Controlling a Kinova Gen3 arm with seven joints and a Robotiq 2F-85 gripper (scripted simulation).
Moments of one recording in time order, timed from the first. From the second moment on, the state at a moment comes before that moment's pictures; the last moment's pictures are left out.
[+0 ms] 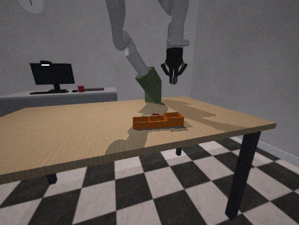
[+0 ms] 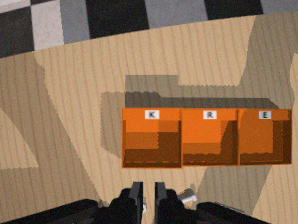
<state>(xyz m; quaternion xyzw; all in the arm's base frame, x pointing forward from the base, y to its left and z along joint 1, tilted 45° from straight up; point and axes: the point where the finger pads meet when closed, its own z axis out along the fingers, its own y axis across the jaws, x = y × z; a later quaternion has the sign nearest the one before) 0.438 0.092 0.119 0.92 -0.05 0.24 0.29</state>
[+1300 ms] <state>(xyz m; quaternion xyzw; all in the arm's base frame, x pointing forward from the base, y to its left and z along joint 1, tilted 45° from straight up) 0.367 -0.044 0.009 0.78 0.49 0.03 0.38</state>
